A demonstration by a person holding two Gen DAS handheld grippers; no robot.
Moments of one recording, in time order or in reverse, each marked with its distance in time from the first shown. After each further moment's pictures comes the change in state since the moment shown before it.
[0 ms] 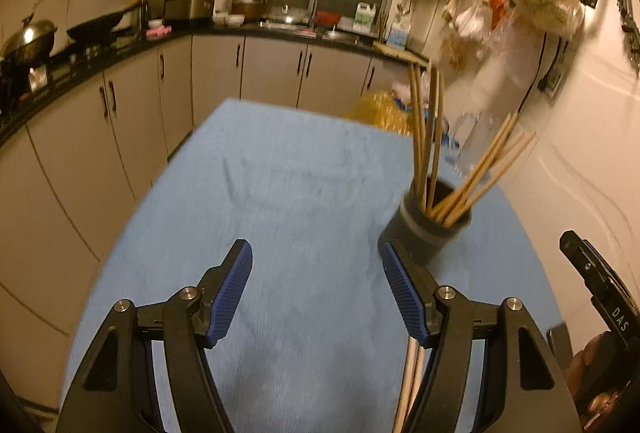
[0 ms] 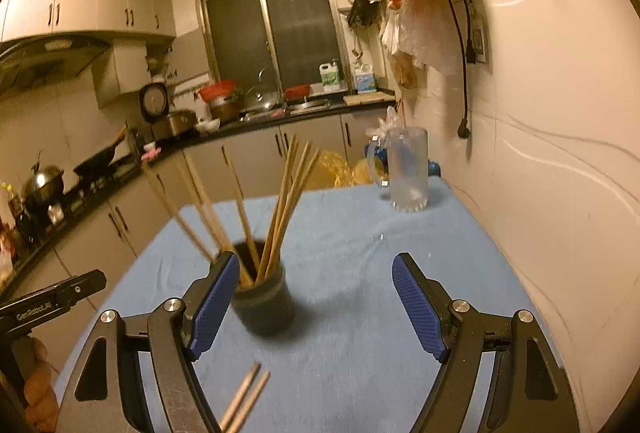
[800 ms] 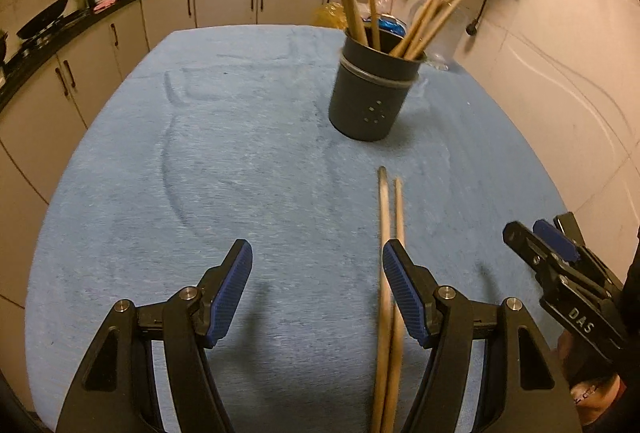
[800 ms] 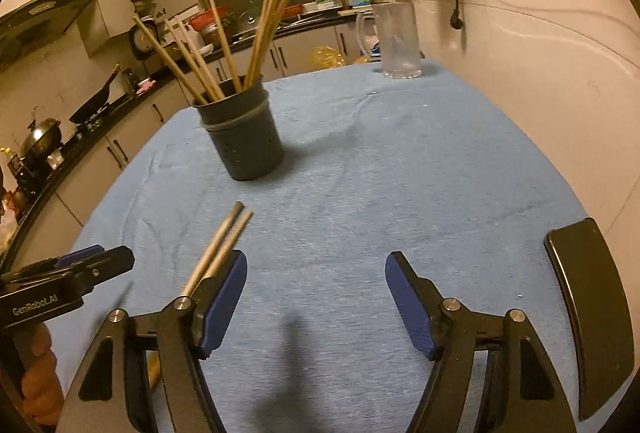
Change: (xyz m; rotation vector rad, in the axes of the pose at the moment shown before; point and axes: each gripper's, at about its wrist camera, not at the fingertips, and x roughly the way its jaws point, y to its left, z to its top) left arm 0.033 -0.049 -0.080 0.171 0.236 -0.061; right arm 0.006 -0.025 -0.111 0.071 0.248 -0.004
